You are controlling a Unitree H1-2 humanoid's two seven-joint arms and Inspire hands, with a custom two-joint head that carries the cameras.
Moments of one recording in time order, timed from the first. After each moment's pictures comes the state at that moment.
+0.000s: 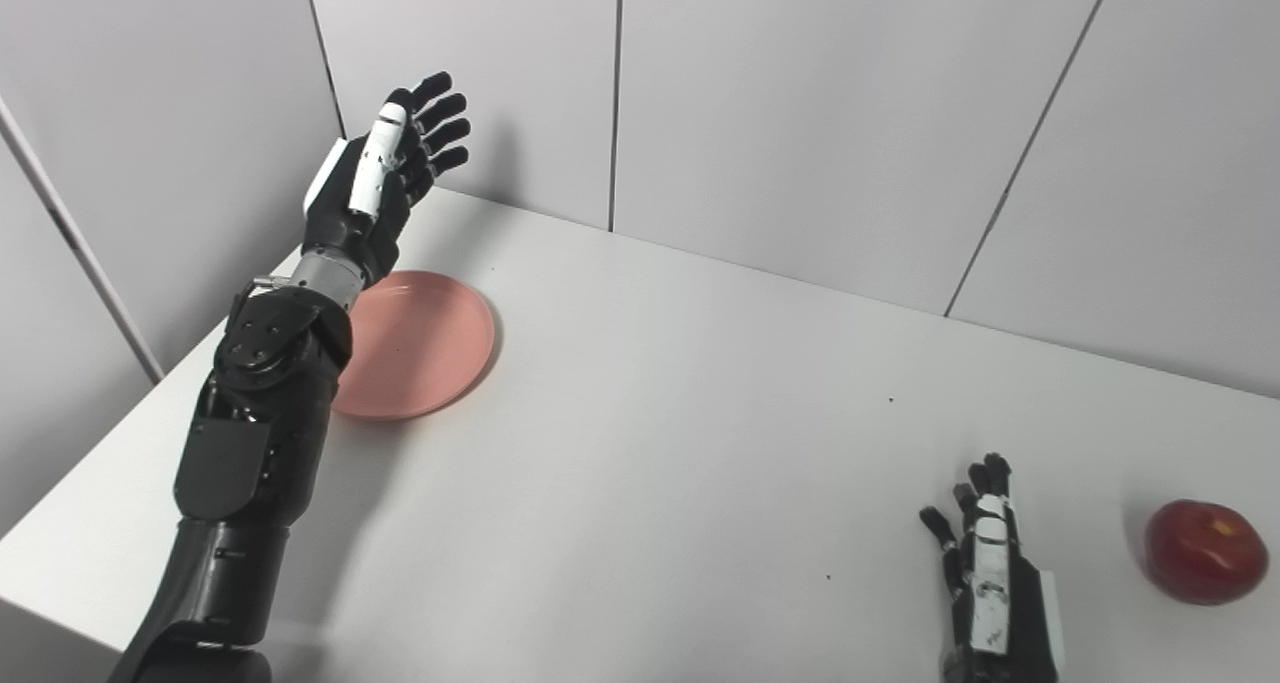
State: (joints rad) left arm -0.48 0.28 0.31 -0.01 -0.22 0.29 -0.06; right arm -0.03 -0.01 -0.01 -0.10 0.13 0.08 0.03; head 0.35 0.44
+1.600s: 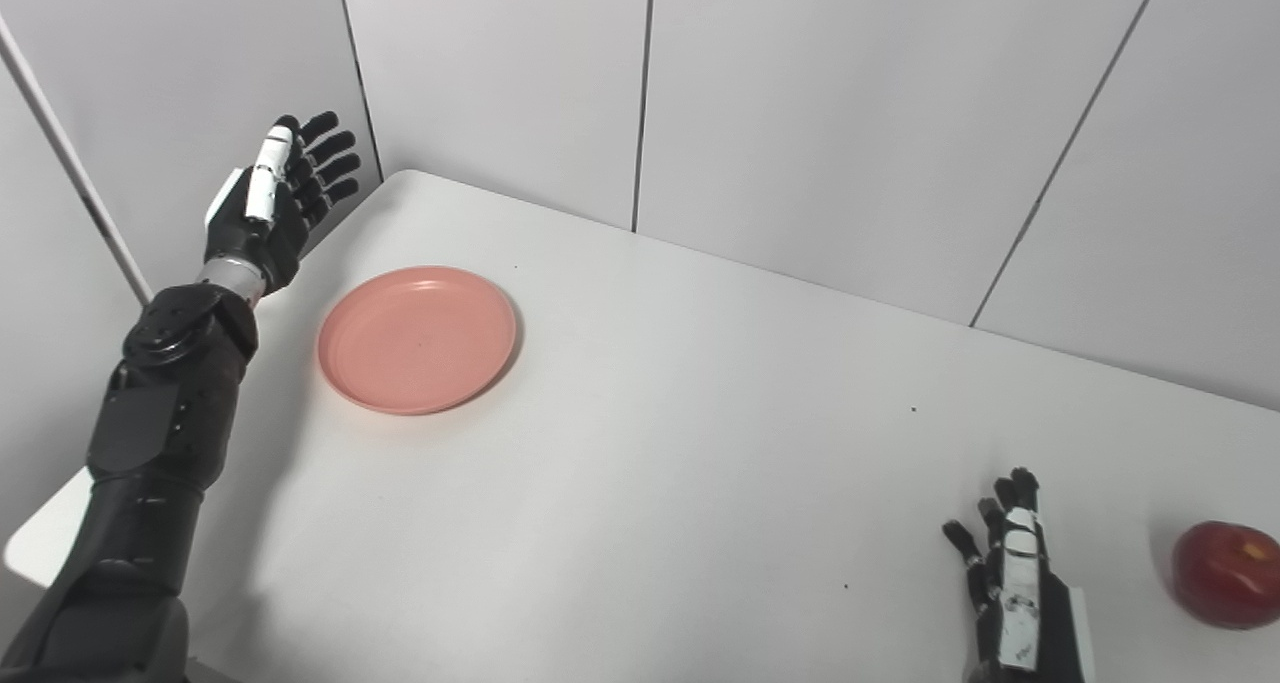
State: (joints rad) left arm -0.46 0.46 0.43 0.33 -0.34 0.21 -0.11; right arm -0.03 -0.03 -0.01 -0.13 0.15 0.13 0.04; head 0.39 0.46
